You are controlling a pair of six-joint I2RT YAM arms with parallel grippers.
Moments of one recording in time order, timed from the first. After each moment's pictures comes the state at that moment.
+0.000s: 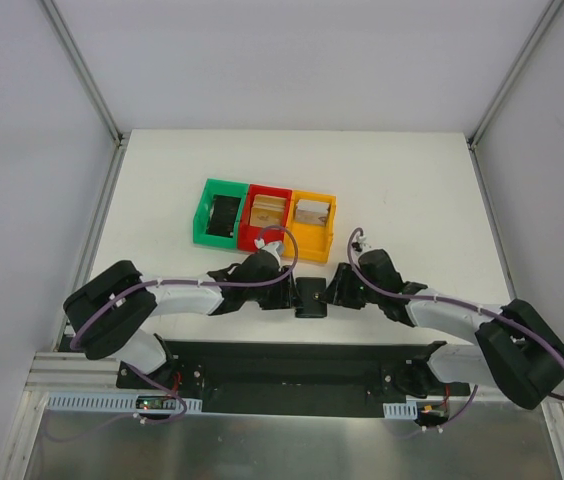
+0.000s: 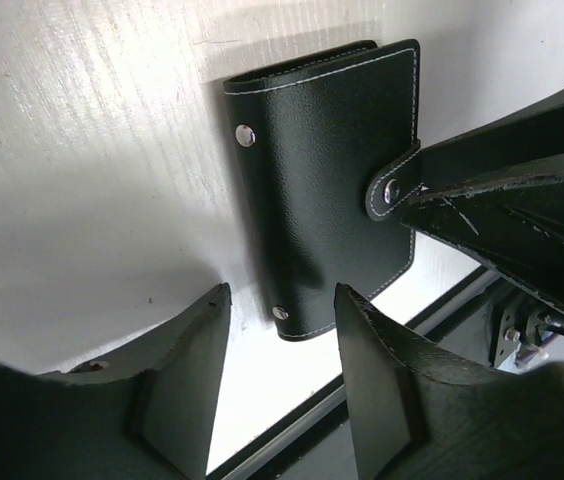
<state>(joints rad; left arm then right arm) -0.92 1.50 0.58 0.12 0.12 -0.94 0.66 1.23 0.36 0.08 -0.21 0.78</state>
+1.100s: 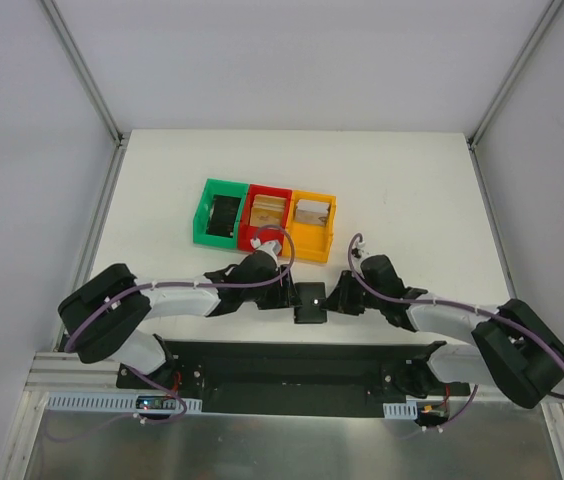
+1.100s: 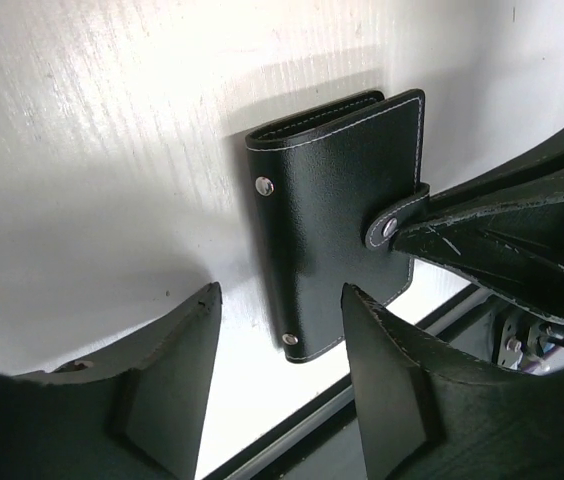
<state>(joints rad) -0.92 1.48 0.57 0.11 0.10 -0.95 0.66 1.25 0.30 0.19 -0.31 0.80</state>
